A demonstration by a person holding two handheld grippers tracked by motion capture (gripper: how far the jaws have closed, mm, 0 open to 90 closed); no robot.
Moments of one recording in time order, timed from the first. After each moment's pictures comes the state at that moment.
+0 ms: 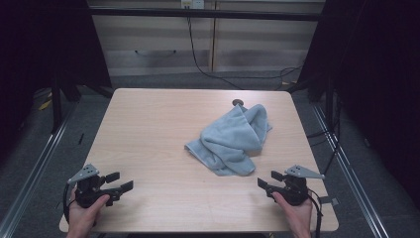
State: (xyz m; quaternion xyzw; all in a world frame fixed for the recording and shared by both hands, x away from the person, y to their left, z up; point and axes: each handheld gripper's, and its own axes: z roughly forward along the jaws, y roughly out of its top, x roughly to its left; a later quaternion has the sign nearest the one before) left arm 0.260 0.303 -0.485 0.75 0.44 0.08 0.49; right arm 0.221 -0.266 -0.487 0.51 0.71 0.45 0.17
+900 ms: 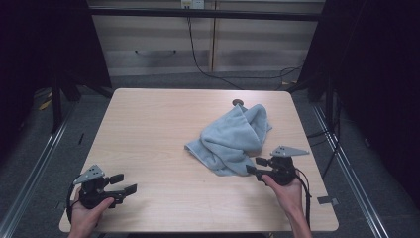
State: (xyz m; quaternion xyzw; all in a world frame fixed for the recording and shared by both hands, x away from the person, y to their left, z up) left arm 0.258 0.294 -0.485 0.77 0.41 0.08 0.48; right arm 0.276 -0.238 -0.454 0.45 0.76 0.45 0.13
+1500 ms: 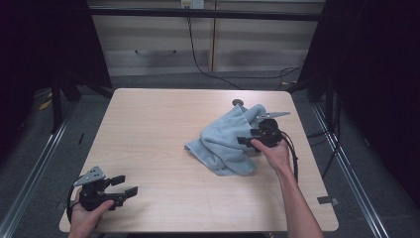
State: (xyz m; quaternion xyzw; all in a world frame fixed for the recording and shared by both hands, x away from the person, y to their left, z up) left arm 0.253 0.294 -0.483 0.78 0.40 0.07 0.48; right arm 0.383 -0.234 -0.452 0.46 0.78 0.40 0.12
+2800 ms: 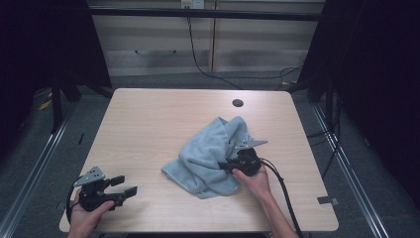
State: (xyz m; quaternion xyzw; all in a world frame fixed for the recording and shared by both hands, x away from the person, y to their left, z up) left arm 0.253 0.292 -0.485 0.78 0.40 0.07 0.47; right arm 0.320 -0.168 -0.502 0.40 0.80 0.44 0.04
